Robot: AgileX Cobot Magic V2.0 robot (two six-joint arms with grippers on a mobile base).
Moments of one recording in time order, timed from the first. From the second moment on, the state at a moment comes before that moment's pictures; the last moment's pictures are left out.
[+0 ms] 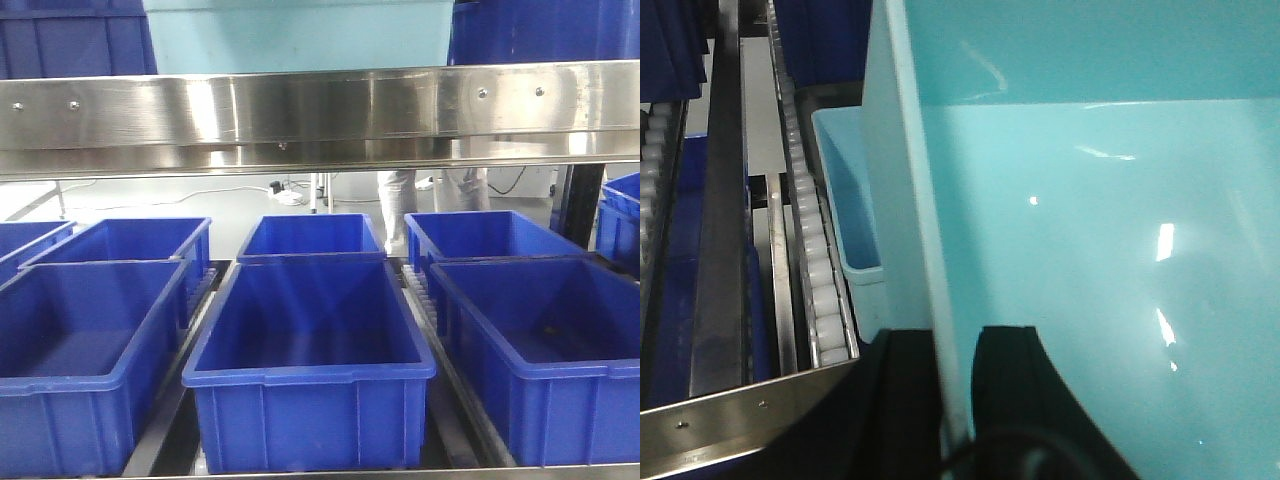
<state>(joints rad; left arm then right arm) -0.40 1.45 -1.91 -0.05 1.02 -0.08 0.41 1.56 -2.00 -0.01 1.12 0.18</state>
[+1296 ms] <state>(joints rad) -0.40 1.45 -1.91 -0.05 1.02 -0.08 0.41 1.56 -2.00 -0.01 1.12 0.18</state>
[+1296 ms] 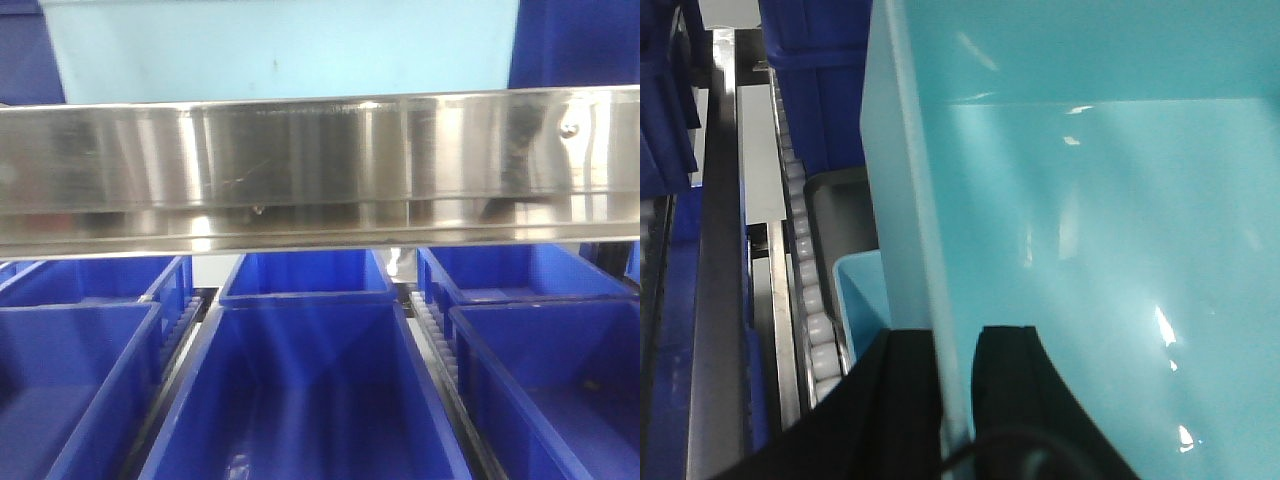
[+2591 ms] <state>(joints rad) -0.40 1.45 -1.91 -0.05 1.02 -0.08 0.41 1.56 -2.00 -0.01 1.12 0.18</state>
